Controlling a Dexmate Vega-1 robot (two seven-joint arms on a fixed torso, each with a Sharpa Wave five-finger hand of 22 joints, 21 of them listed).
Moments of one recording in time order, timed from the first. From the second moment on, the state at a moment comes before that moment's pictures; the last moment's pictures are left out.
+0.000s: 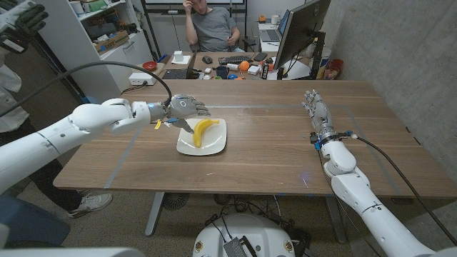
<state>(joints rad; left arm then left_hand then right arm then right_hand) 0.70 1.17 0.54 -1.85 1.11 -0.39 -0.01 0.99 0.06 -0.32 0.17 0.47 0.23 -0.07 0.20 0.19 0.24 -0.04 0.21 0.22 0.21 0.04 0.19 0.19 0.33 0.20 0.36 0.17 -1.08 -0.39 -0.18 -1.52 0.39 0.34 -0.11 0.06 0.09 0.31 0.14 0.33 0.14 0.05 0.19 0.18 0.13 0.06 0.19 0.19 -0.01 -0.02 0.19 0.19 0.16 -0.04 0.20 0.17</state>
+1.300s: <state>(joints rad) 0.80 1.21 0.45 -1.87 1.08 -0.19 0.19 0.34 0.17 -0.32 0.19 0.34 0.03 -0.16 0.17 0.18 0.03 -0.03 0.19 0.20 0.06 0.07 0.19 0.19 0.18 0.21 0.20 0.18 -1.09 -0.38 -0.19 -1.53 0.38 0.35 -0.13 0.06 0.09 0.31 0.14 0.33 0.15 0.06 0.19 0.18 0.13 0.06 0.19 0.19 -0.01 -0.02 0.19 0.19 0.16 -0.04 0.20 0.17</state>
